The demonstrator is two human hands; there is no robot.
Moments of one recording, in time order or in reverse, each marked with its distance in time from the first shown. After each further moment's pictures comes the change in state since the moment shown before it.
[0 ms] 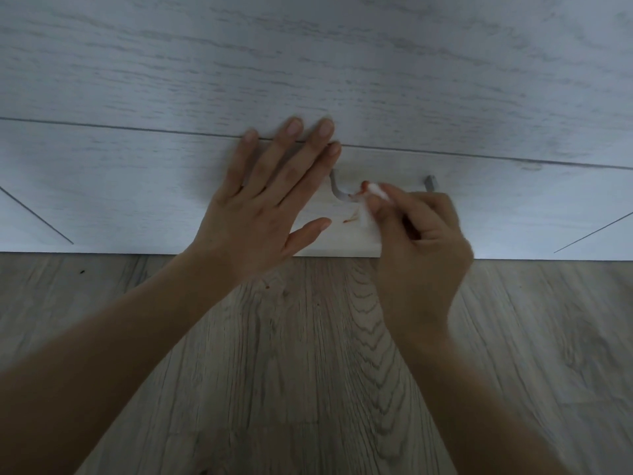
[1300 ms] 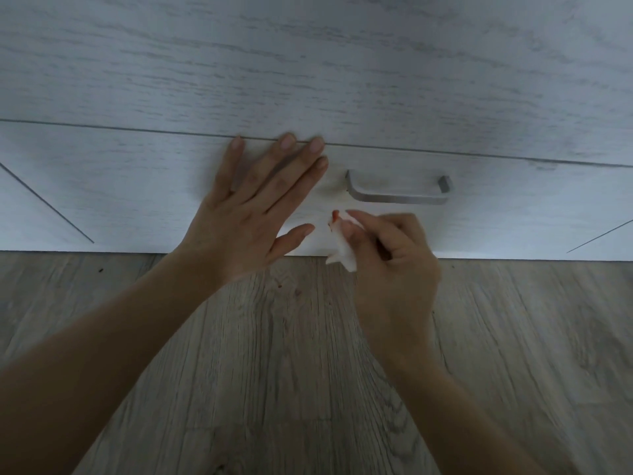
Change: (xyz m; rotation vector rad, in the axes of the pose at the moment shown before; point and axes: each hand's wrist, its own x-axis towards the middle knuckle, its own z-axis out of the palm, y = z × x) left_hand -0.023 -0.023 0.003 0.063 -0.016 0.071; right_hand -0.025 -0.004 0.011 -0.031 -0.176 0.067
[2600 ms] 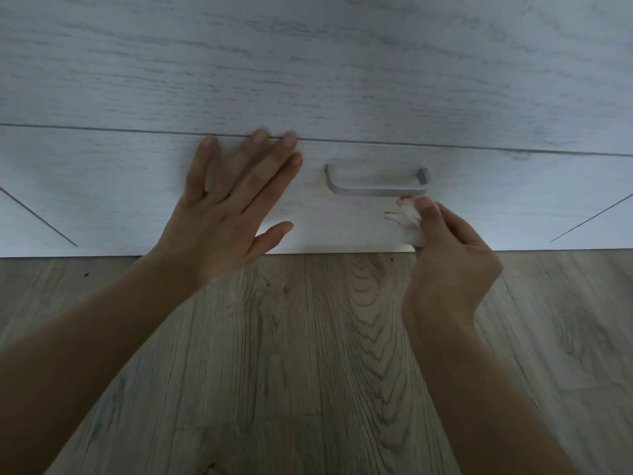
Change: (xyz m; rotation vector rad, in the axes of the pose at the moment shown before) left_hand -0.002 -0.002 -0.008 -0.031 0.014 0.003; right_hand 0.026 0.010 -0.033 0.398 0.410 0.482
